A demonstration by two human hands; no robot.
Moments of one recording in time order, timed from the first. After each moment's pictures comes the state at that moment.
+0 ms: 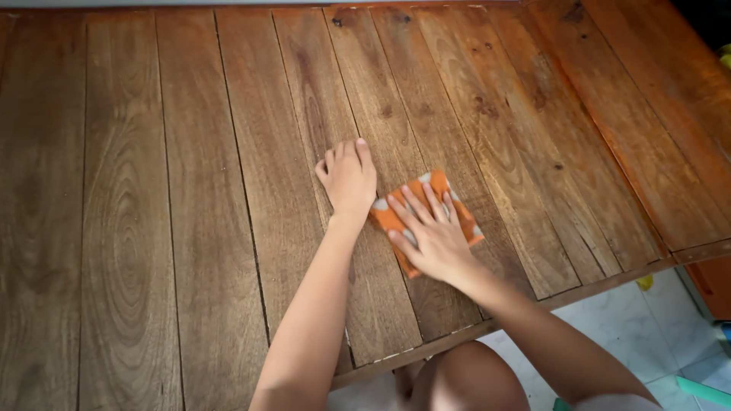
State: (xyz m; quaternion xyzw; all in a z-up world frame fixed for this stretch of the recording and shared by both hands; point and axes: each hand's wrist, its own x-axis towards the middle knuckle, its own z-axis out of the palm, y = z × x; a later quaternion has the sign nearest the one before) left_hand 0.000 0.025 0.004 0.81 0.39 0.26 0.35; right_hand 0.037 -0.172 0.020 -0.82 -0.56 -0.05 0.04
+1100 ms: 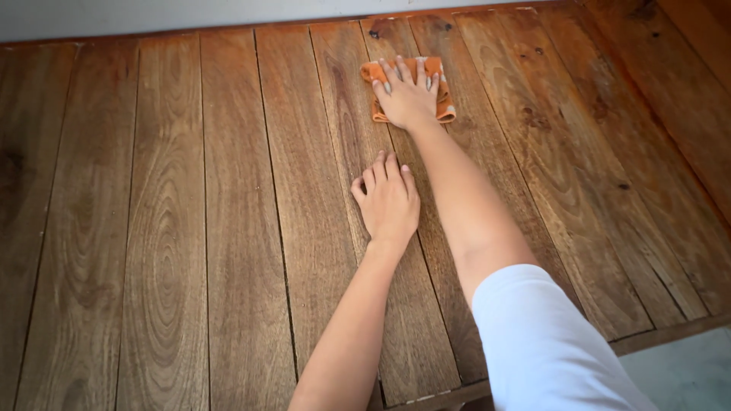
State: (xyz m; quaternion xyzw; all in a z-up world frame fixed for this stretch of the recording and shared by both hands) left_hand 0.002 0.015 -0.003 0.85 0.37 0.31 0.22; right_hand 0.196 0.115 0.016 -0.92 -0.40 0.04 0.06
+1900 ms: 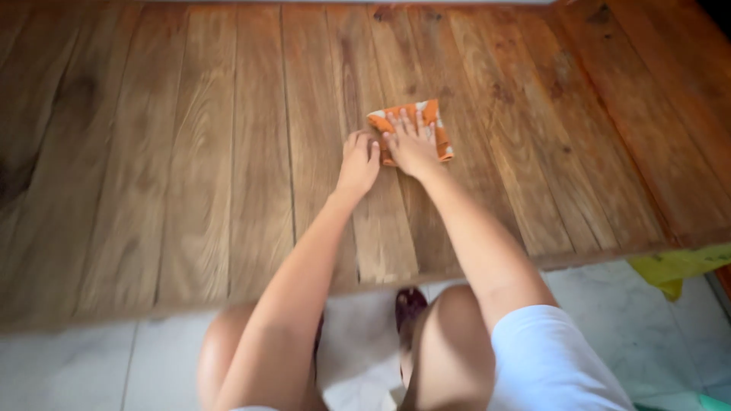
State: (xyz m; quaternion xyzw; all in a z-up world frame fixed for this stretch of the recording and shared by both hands) left_hand -0.057 0.018 -0.052 0.80 0.25 0.40 0.37; right_hand 0.088 -0.059 -0.017 -0.87 -0.49 0.04 0.06
